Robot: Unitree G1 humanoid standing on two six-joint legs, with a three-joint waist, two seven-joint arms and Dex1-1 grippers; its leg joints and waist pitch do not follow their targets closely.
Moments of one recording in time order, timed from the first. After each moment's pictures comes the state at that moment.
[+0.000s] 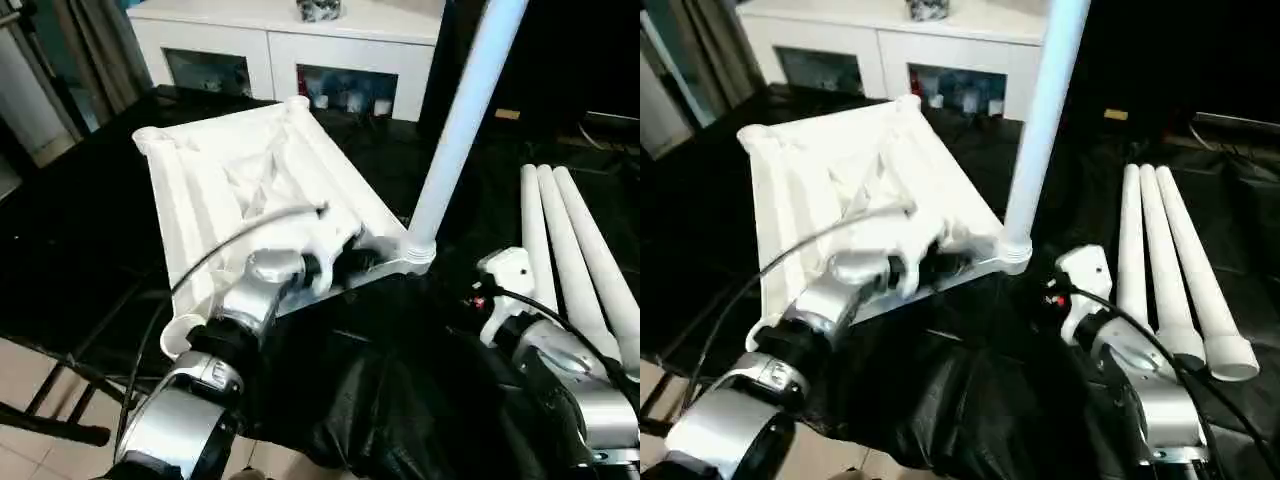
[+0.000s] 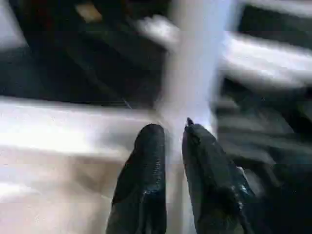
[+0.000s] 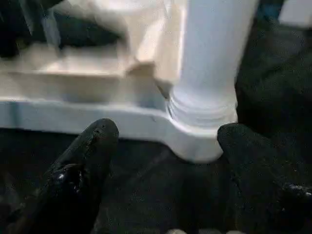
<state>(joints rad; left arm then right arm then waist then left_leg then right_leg) -0.74 0.07 -0.09 0.66 -0.06 0.12 -0.74 -0.09 -0.34 -0.01 0.00 0.23 0.31 0.53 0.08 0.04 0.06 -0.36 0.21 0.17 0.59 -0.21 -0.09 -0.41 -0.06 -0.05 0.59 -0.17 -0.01</state>
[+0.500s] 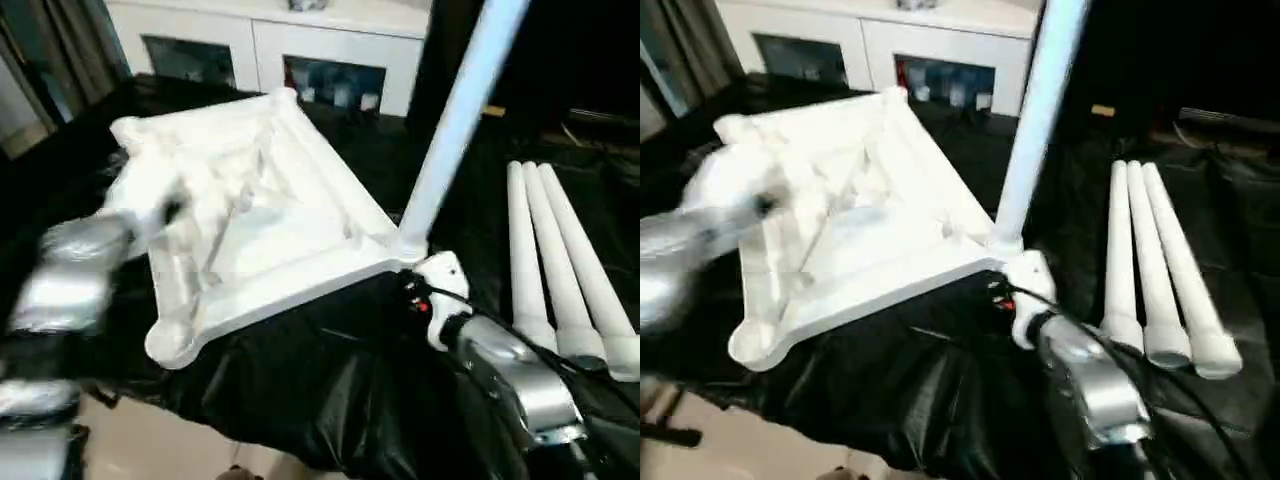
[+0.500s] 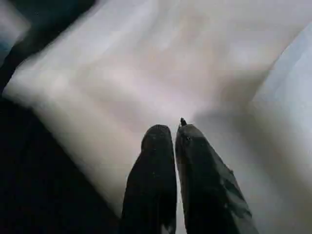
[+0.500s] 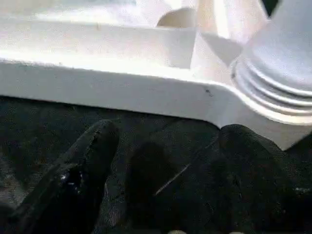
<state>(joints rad) -0.51 0.57 0.08 0.35 0.14 0.45 -0.56 -0.20 -0.25 0.14 0.08 0.11 0.42 0.43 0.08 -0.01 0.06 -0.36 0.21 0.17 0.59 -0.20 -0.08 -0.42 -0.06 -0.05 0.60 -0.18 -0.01</state>
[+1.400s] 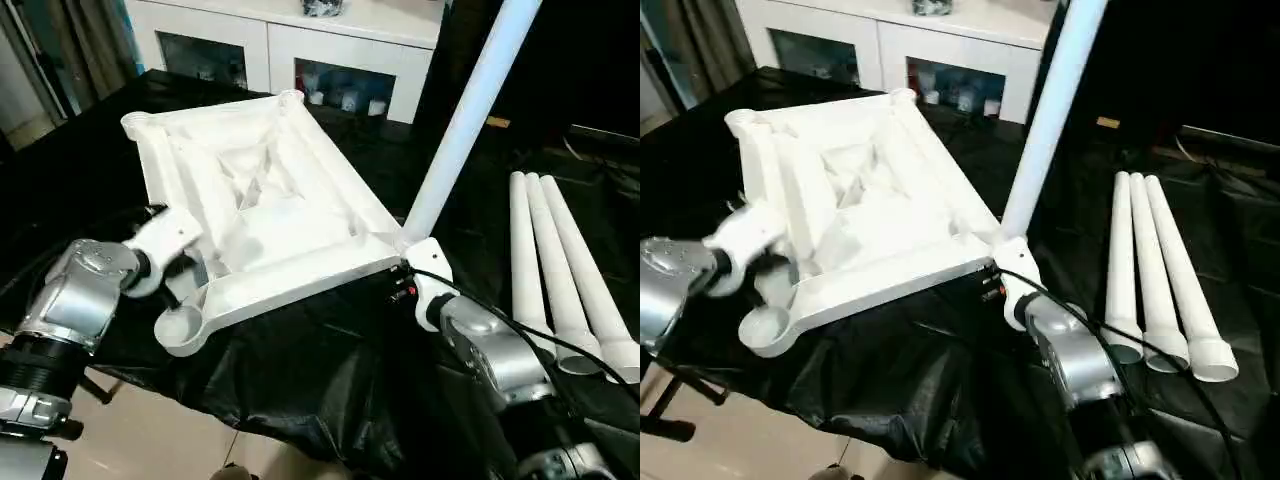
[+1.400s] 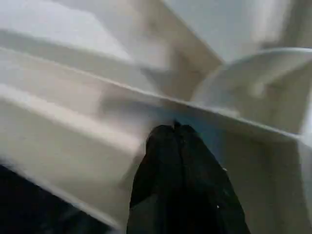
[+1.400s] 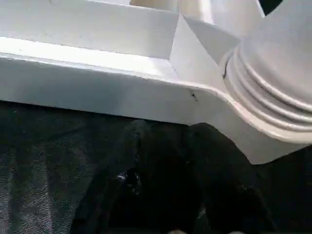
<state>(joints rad) -0.50 0.64 -0.21 0.32 0.17 0.58 -0.87 -0.38 -0.20 0.15 0.38 0.04 0.38 0.34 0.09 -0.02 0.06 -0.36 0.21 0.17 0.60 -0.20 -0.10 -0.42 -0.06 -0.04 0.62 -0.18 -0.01</state>
